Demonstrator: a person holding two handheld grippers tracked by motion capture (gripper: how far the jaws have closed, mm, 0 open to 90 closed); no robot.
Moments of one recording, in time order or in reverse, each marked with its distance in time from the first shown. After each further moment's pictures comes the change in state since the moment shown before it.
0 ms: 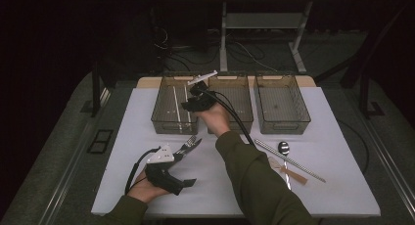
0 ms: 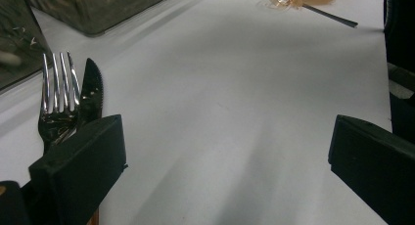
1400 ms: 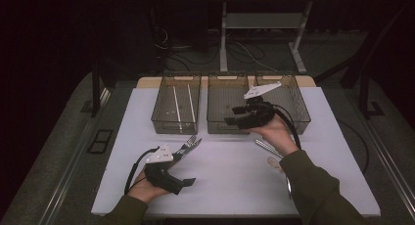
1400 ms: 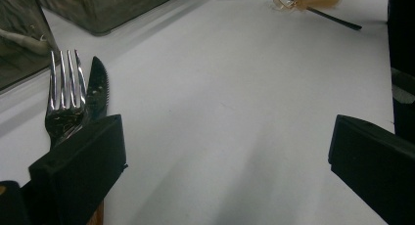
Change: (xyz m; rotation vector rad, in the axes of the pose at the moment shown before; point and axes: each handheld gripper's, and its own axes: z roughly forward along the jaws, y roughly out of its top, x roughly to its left) left arm 0.001 -0.001 -0.001 -0.003 0.013 -0.017; right arm -0.046 -0.081 -0.135 -0.048 0.101 -0.095
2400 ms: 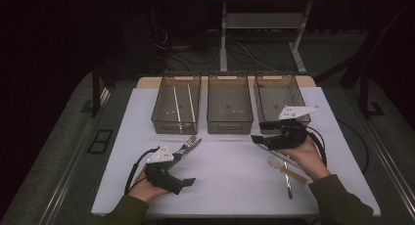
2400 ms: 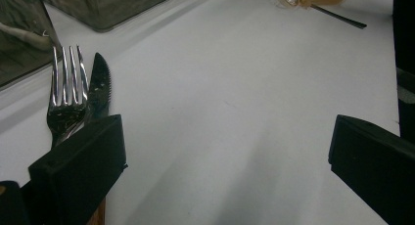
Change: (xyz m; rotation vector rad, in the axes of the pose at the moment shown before) left arm 0.000 0.000 0.001 0.009 0.009 -0.005; right arm -0.001 -0.073 -0.060 -0.061 -0.017 0.032
